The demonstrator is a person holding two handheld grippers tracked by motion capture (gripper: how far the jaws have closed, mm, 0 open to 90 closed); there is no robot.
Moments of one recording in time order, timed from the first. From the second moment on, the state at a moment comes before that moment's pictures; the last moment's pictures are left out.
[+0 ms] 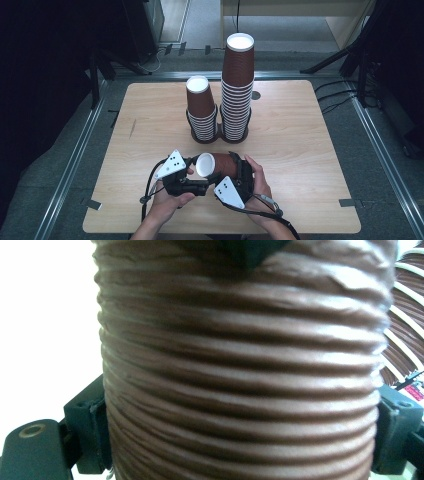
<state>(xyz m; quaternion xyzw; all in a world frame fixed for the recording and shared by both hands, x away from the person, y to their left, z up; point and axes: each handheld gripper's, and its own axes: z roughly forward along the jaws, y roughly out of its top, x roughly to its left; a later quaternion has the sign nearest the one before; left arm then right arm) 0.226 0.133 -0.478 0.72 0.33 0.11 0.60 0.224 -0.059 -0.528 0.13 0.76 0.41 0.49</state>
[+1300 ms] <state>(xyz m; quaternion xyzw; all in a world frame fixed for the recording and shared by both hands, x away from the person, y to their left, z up) 0.235 0.164 -0.477 0.68 0.36 0.14 0.63 0.223 -0.082 -0.529 0.18 0.75 0.44 0.47</state>
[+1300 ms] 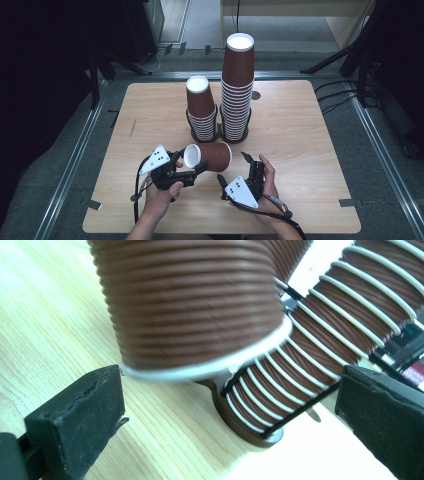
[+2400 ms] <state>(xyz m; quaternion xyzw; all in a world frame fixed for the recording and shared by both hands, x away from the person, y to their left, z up) 0.242 0.173 -0.482 0.65 0.39 0.18 0.63 0.232 -0.115 -0.509 0.41 0.70 0.51 0.28</state>
